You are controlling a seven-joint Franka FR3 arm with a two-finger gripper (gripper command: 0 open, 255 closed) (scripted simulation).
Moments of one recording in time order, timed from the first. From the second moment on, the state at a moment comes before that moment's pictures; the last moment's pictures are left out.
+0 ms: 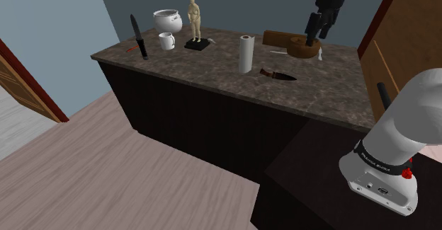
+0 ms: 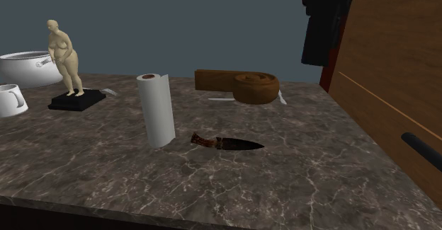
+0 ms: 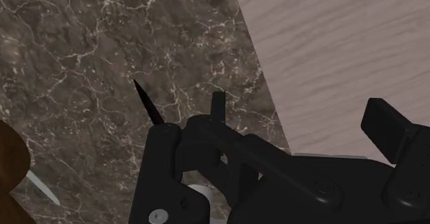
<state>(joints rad) -0.03 -0.74 -0.15 -2.48 -0.11 1.76 -0.06</state>
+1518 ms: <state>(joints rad) 0.04 0.10 -0.52 -2.26 0.22 2.37 -0.82</state>
